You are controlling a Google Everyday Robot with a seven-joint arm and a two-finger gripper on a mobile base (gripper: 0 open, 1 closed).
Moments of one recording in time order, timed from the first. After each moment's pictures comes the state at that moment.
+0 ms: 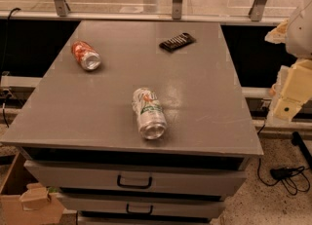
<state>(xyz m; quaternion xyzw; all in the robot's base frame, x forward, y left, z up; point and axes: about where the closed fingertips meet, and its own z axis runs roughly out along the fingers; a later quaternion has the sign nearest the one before) 0.438 -0.217 0.976 -0.60 0.78 -0.03 0.16</state>
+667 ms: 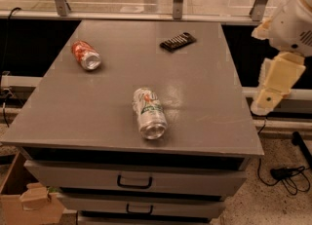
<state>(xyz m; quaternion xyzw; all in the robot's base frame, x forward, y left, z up) 0.461 -0.201 0.973 -0.61 0.78 -0.02 0.17</state>
